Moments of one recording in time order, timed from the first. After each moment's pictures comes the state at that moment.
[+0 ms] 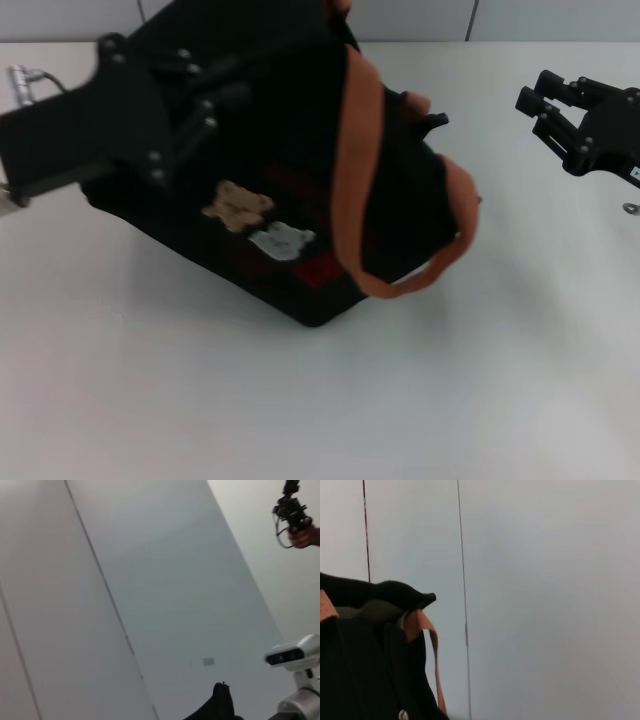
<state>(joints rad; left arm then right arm) -0.49 -2.04 0.74 0.61 1.55 1.81 -0.72 0.51 2.08 -0.43 -0.39 -1.73 -1.44 0.87</state>
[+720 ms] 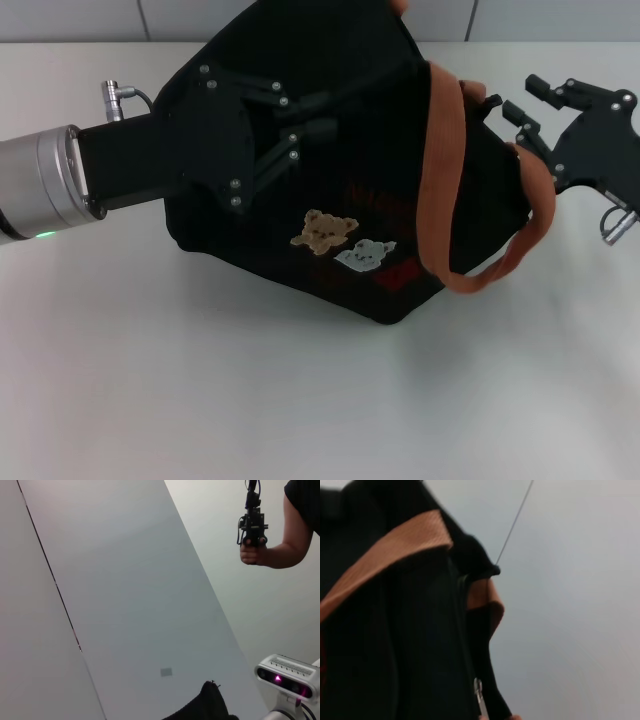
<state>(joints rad) -0.56 -2.07 0.80 0.54 1.60 1.80 -0.68 0.51 2.08 -0.44 -0.25 -1.63 -1.44 0.22</state>
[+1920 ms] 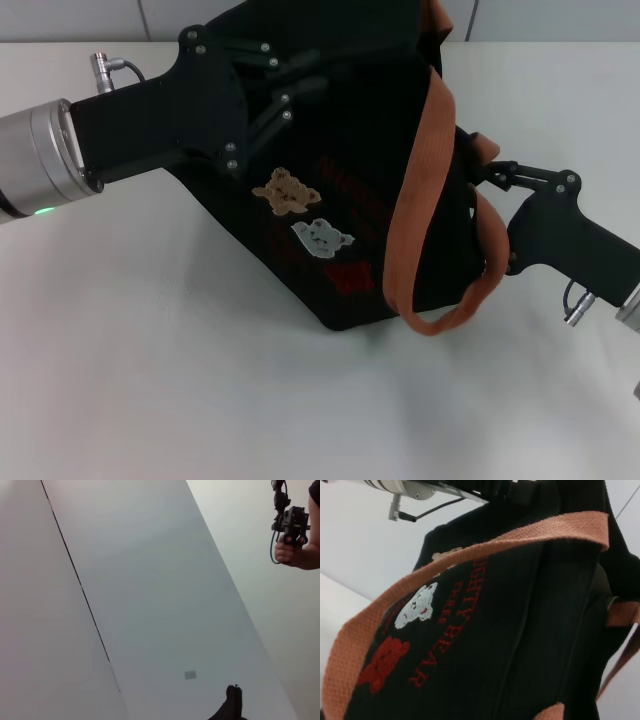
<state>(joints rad) -0.57 -2.07 0.79 0.54 1.55 1.76 -0.70 0.46 2.09 -0.54 -0.10 -1.64 -1.47 -0.13</state>
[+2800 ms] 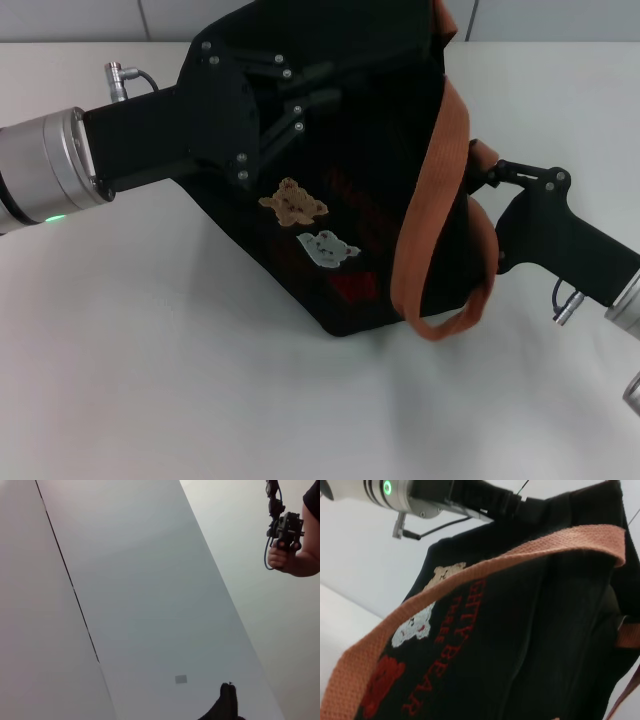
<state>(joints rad) -0.58 -2.07 0.81 0.52 1.54 1.77 -0.70 0.48 2.09 -0.54 -0.07 -1.64 -1.49 -0.18</state>
